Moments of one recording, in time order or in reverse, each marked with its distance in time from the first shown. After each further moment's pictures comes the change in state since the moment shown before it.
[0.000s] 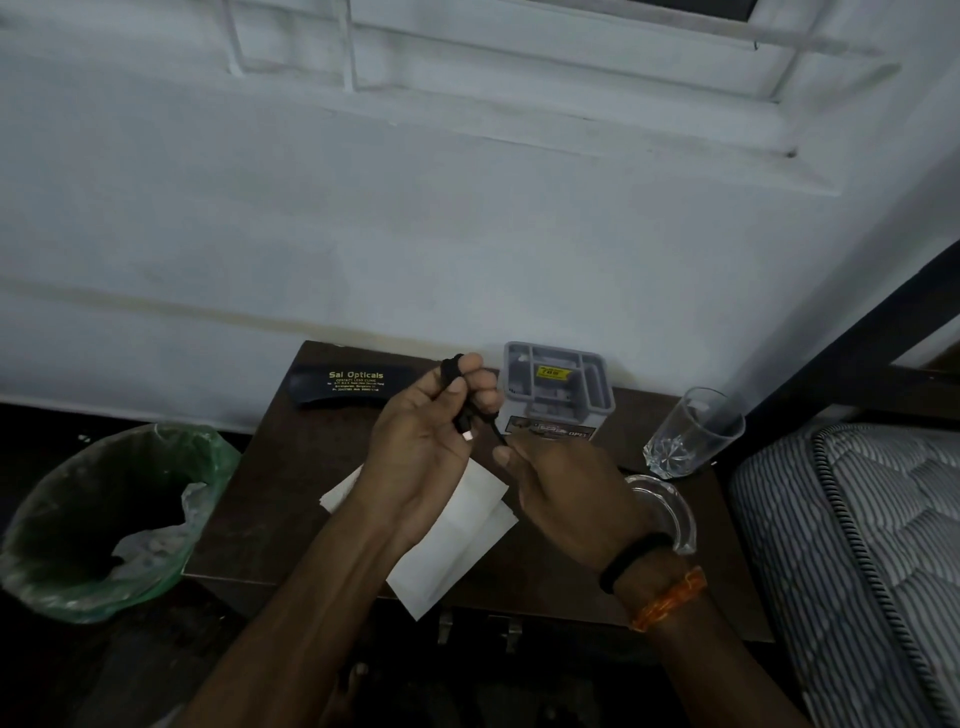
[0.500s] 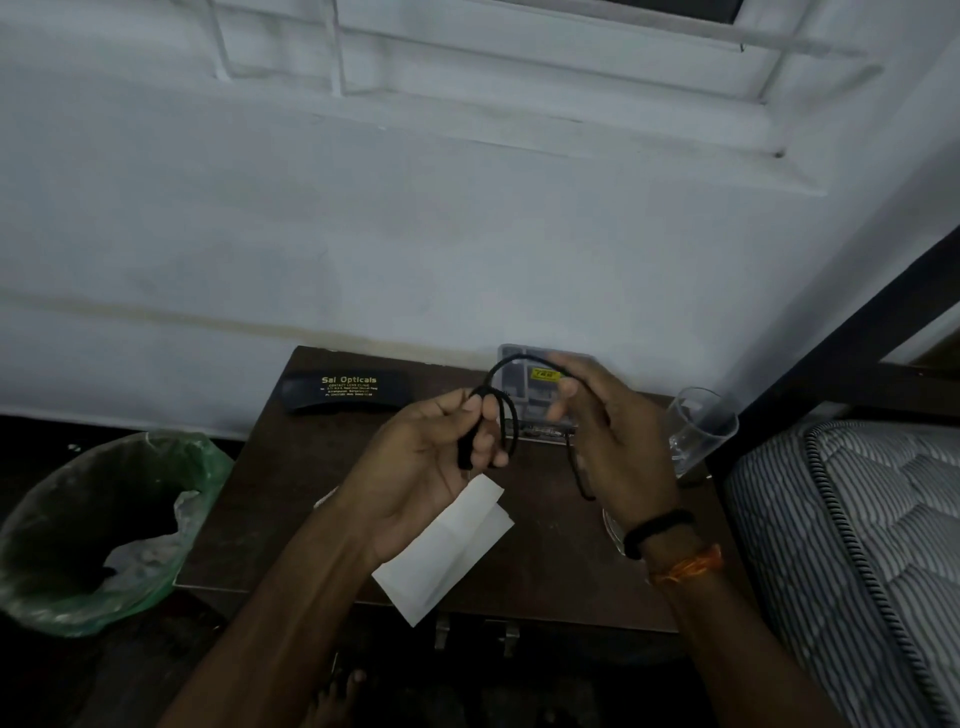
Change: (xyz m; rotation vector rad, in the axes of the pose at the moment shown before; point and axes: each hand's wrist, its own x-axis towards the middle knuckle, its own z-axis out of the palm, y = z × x) left_hand -0.015 0.014 0.013 0.185 -0.132 -0.227; right_hand 0.011 0.033 -0.013 0.554 0.507 0.109
